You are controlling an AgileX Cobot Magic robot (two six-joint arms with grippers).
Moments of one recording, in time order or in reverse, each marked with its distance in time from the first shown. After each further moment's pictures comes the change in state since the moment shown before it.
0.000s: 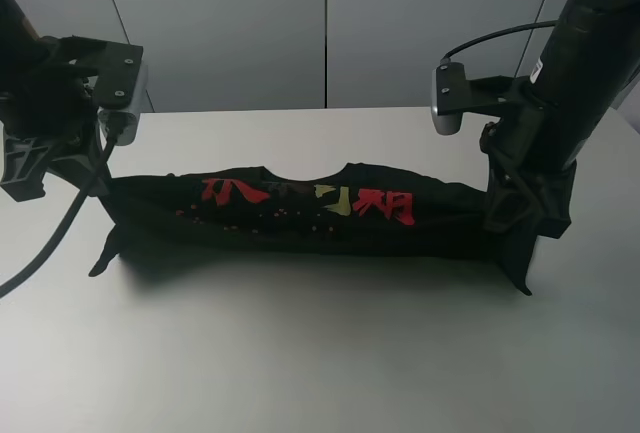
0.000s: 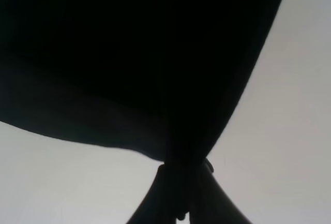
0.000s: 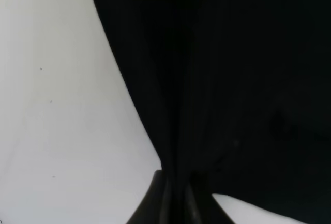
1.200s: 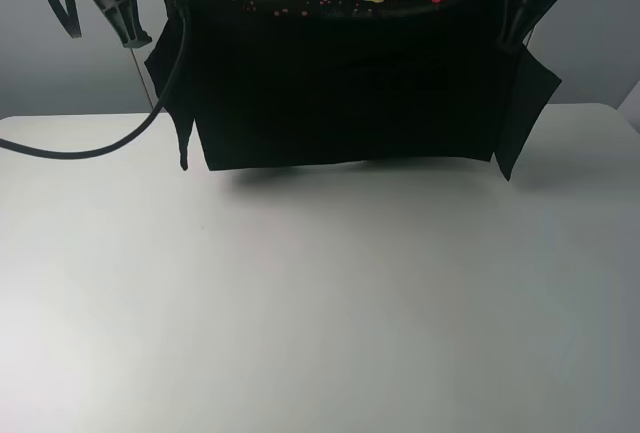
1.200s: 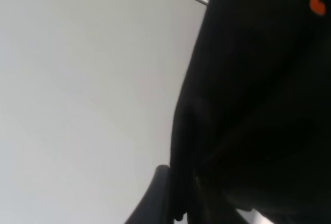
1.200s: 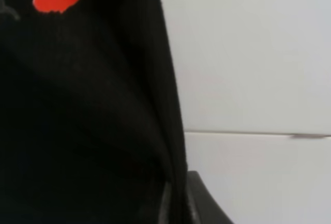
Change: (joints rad) left arm 0.000 0.000 -0.112 0.093 -0.954 0.001; right arm 0.000 0.000 -0.227 -0.996 -0.567 0.822
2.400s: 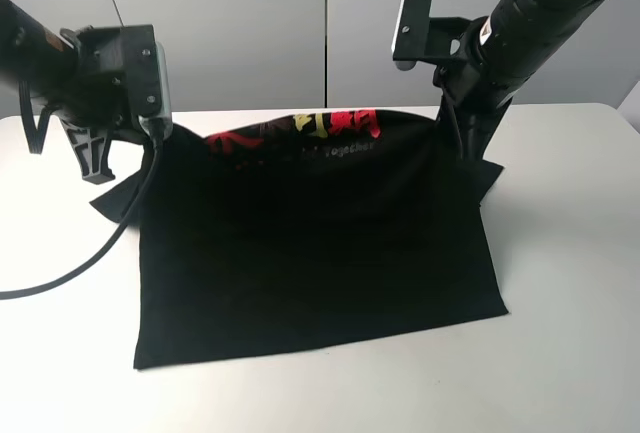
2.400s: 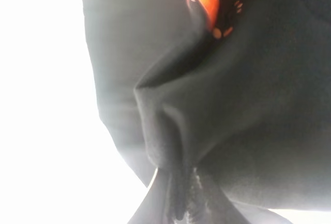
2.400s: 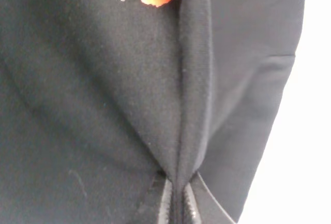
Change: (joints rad) left arm 0.002 -0.045 0.210 -0.055 0.391 0.000; right arm 0.068 0.030 0.140 0.703 0.165 -0.584
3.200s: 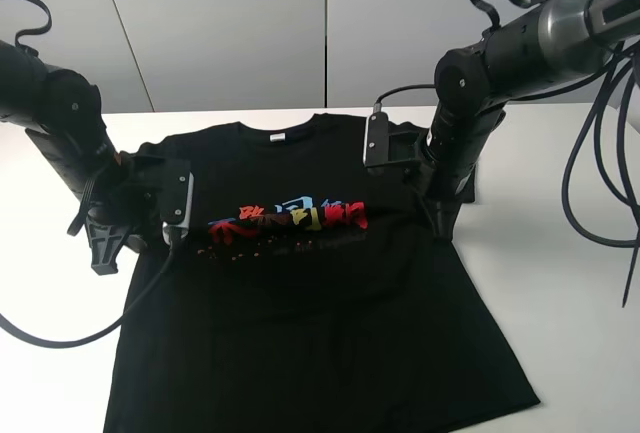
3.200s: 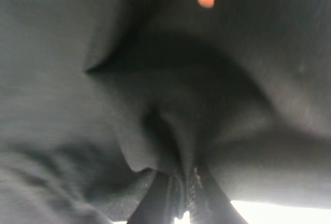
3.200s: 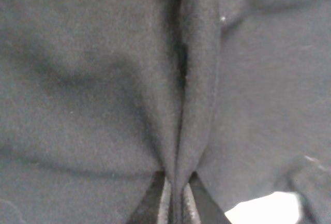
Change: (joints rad) left arm 0.000 0.341 0.056 0.051 0.080 0.000; right arm 0.000 0.360 -0.002 0.110 -0.047 -0.145
